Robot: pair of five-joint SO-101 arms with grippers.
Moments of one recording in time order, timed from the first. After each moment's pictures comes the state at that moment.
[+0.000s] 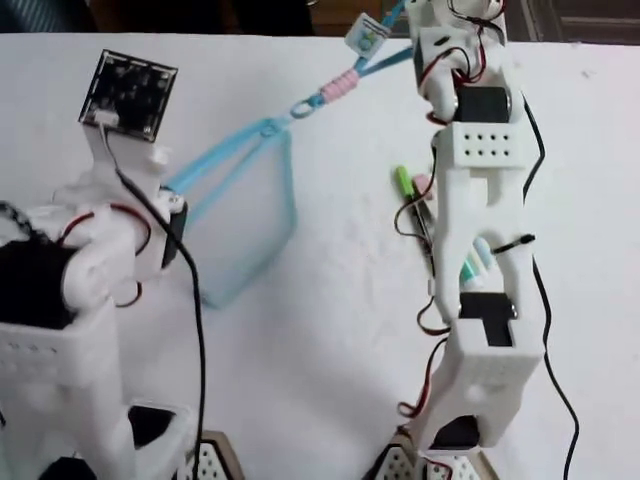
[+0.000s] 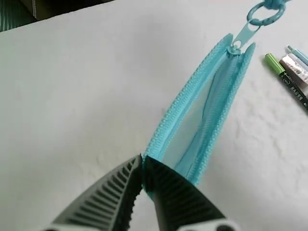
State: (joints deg) left arm 1.0 -34.2 -9.4 102.2 -7.2; right arm -1.1 18.9 -31.6 27.9 23.4
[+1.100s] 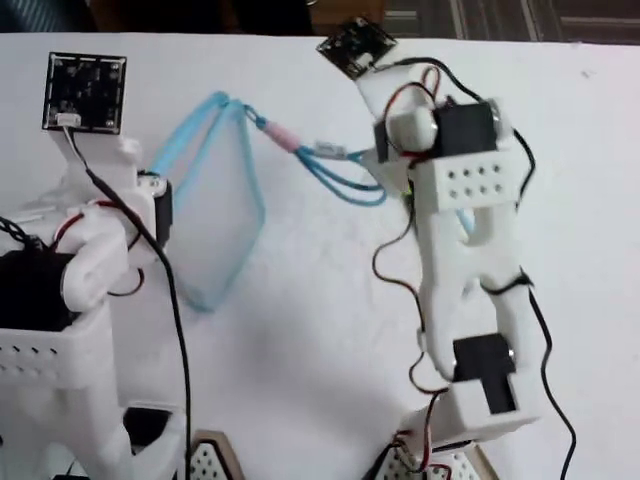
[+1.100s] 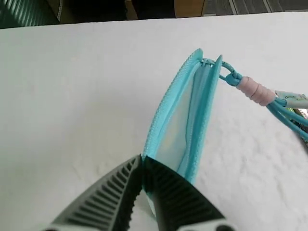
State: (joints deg) left arm -2.0 -36.8 0.7 91.0 0.1; right arm -11.9 0.8 -31.6 99.7 34.8
